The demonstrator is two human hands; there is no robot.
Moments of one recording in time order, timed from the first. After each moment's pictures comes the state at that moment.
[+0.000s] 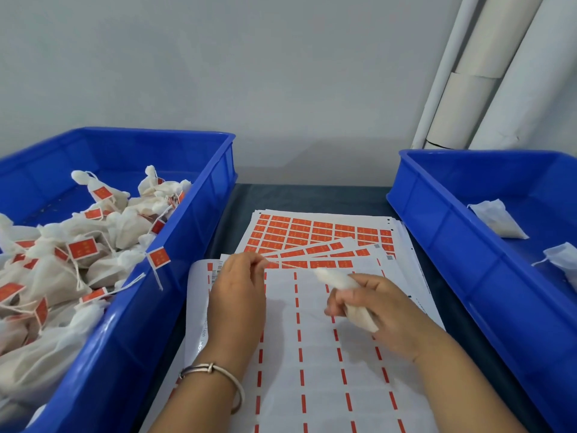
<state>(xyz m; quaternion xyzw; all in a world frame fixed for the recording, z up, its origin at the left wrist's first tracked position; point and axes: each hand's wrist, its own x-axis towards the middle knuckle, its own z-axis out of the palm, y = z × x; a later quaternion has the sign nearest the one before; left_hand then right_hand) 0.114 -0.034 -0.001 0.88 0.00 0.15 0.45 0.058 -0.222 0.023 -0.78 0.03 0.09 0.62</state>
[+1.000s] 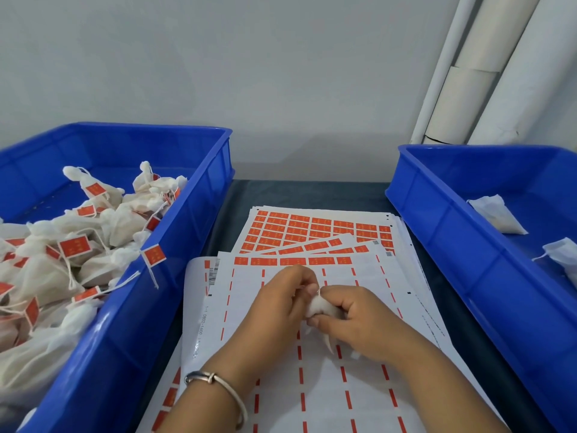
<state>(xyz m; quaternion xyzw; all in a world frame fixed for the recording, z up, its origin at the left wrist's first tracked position) 0.093 -0.051 0.004 0.83 -0.24 0.00 0.50 0.058 -0.202 0.006 -0.88 -0.06 0.04 0.46</state>
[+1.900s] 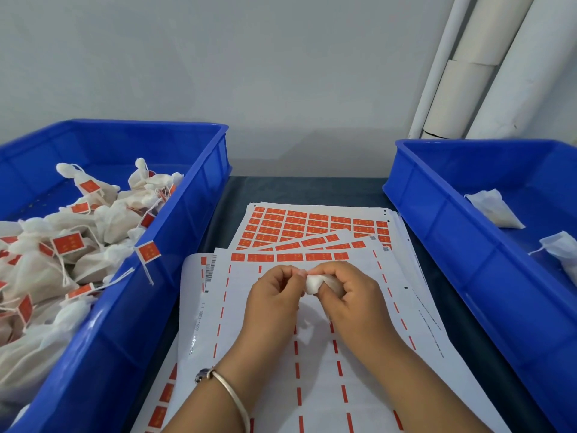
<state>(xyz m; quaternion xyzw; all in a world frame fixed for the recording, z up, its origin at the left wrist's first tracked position) 0.087 -0.068 0.000 0.72 -0.02 -0.04 0.69 0.057 -0.182 0.003 -0.86 -0.02 -0.21 0.46</state>
